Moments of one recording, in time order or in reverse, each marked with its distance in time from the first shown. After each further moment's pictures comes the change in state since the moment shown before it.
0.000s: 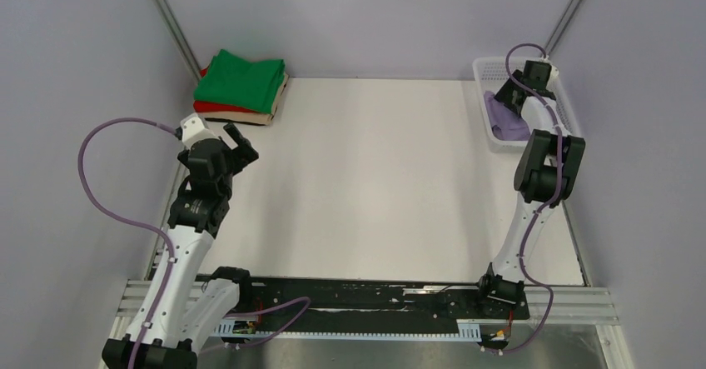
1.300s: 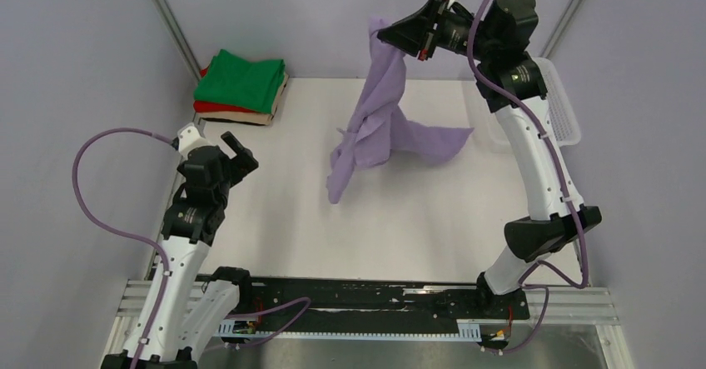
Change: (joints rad) left arm 0.000 -0.056 0.013 -0.158 0.048 -0.087; right arm 0.552 -0.513 0.296 0.064 -0.949 0.041
